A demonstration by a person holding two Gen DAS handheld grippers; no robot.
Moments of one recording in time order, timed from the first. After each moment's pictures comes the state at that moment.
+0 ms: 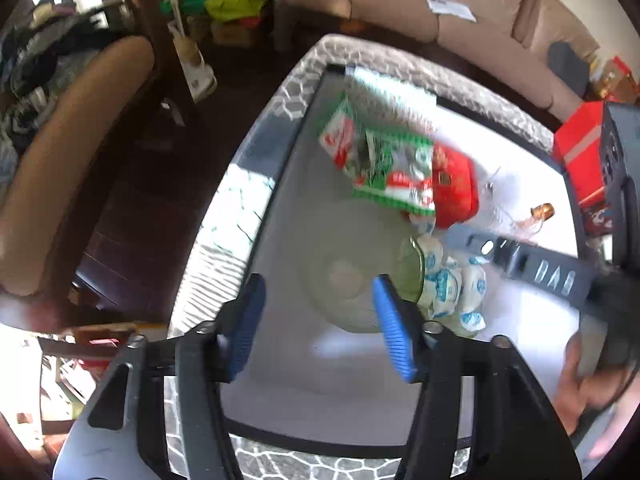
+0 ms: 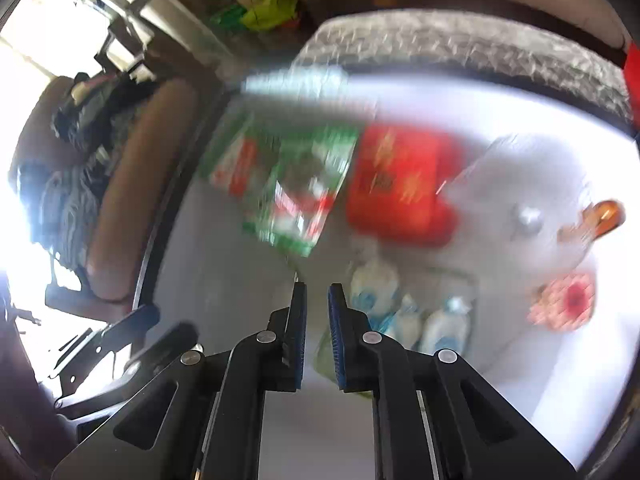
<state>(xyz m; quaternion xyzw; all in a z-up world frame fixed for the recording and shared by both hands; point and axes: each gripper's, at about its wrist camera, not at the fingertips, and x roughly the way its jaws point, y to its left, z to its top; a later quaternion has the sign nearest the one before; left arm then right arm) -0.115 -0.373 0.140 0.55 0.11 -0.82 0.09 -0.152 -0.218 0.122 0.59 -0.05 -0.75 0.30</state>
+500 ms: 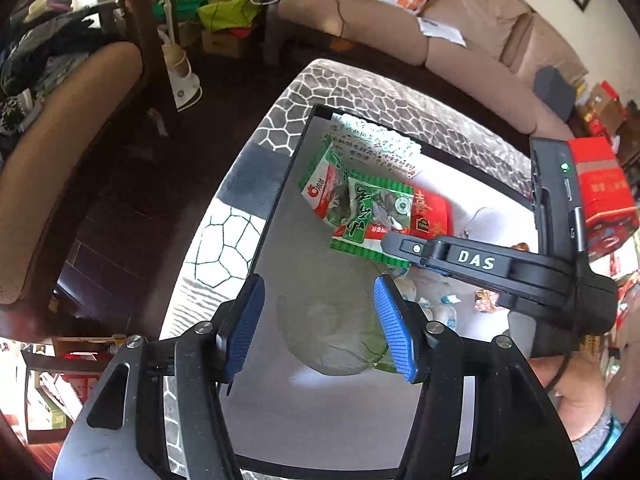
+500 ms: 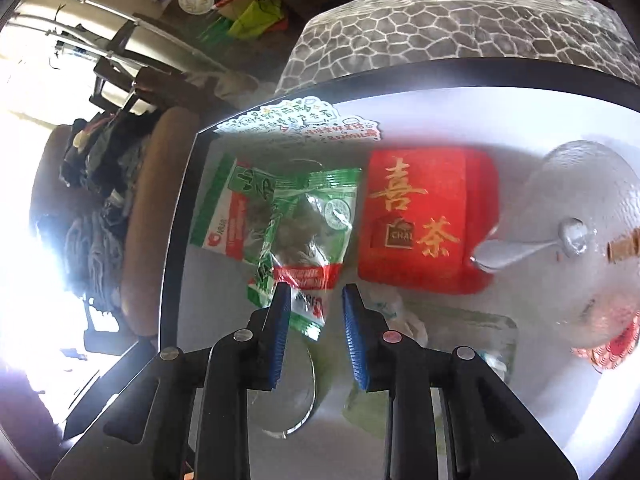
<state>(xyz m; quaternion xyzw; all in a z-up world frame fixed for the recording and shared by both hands) -0.136 -0.387 0.147 0.53 0.16 -0.83 0.06 -0.187 -0.248 0.090 0.62 -0.12 -0.71 0.31</state>
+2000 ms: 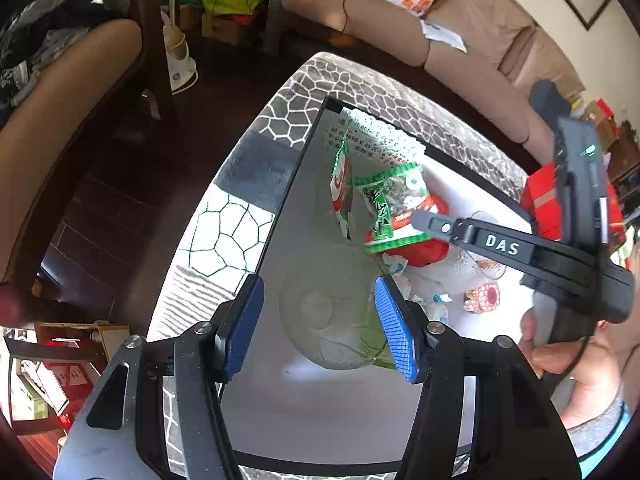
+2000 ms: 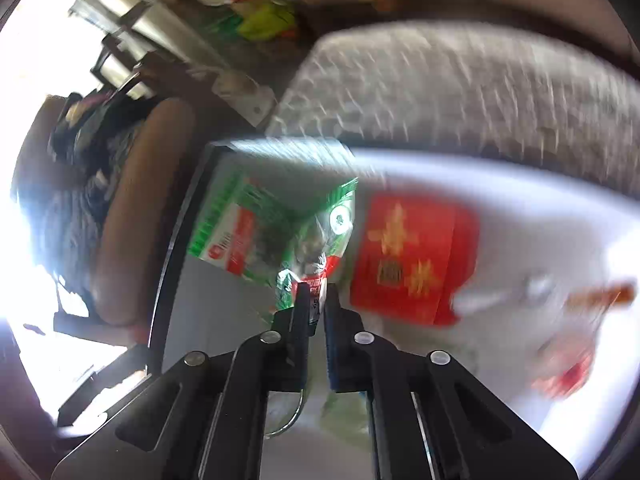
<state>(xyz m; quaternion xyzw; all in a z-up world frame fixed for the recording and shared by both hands) -0.126 -0.402 0.145 0.53 0.21 -0.82 0.05 -0.191 -0.260 0.129 0.57 -0.01 -0.76 0.32</state>
